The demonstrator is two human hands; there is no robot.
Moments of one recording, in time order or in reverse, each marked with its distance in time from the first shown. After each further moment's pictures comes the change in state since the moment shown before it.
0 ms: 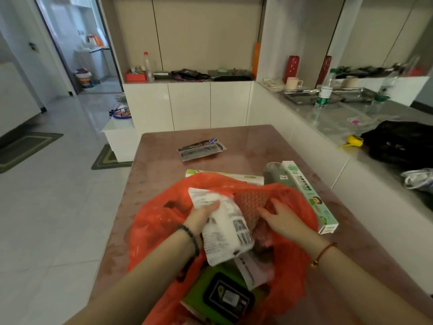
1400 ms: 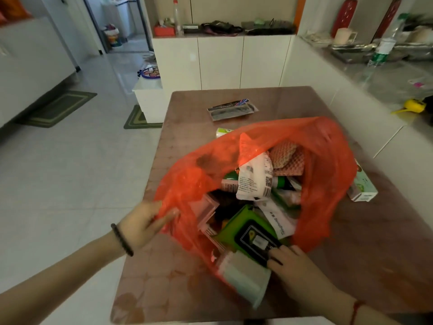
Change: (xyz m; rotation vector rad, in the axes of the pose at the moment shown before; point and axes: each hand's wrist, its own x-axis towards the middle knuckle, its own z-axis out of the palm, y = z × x) left_hand -0.113 -0.025 -0.148 1.149 0.045 0.755; right_hand -0.116 0.093 0.087 -0.820 -0.227 -0.828
